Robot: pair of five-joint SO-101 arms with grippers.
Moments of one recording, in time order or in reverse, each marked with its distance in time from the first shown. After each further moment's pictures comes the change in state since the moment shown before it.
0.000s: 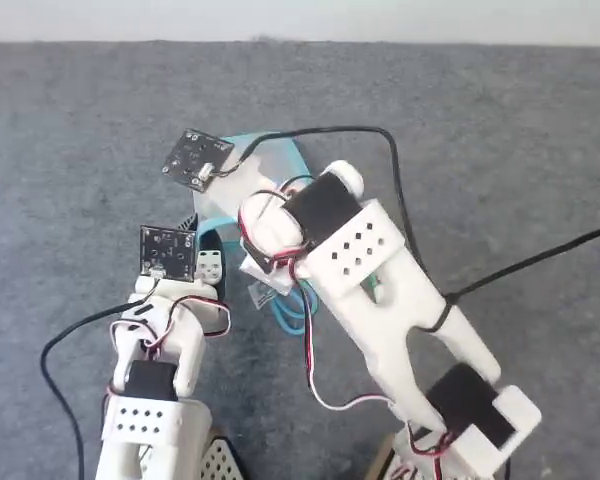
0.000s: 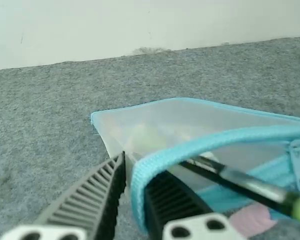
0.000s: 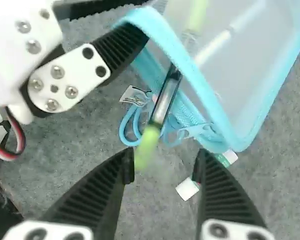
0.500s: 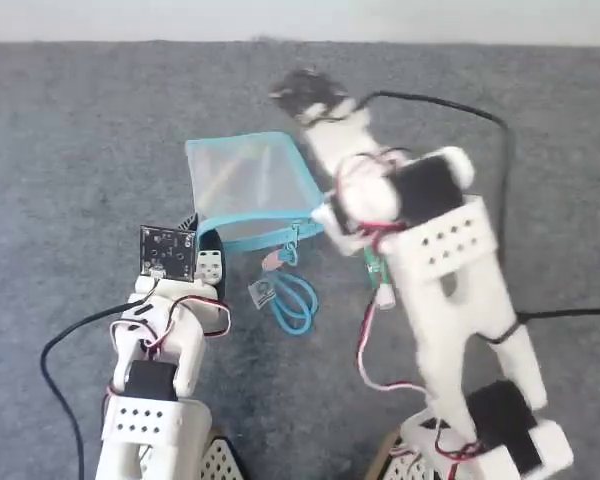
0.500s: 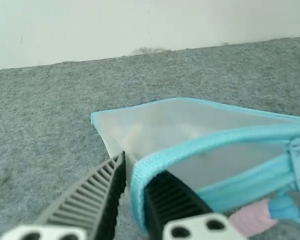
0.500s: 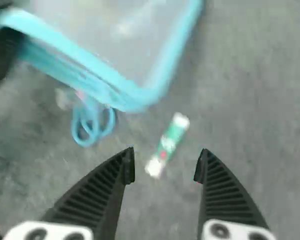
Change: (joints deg) left arm 0.0 0.0 0.0 0.0 0.0; right arm 19.2 -8.7 4.7 0.0 -3.5
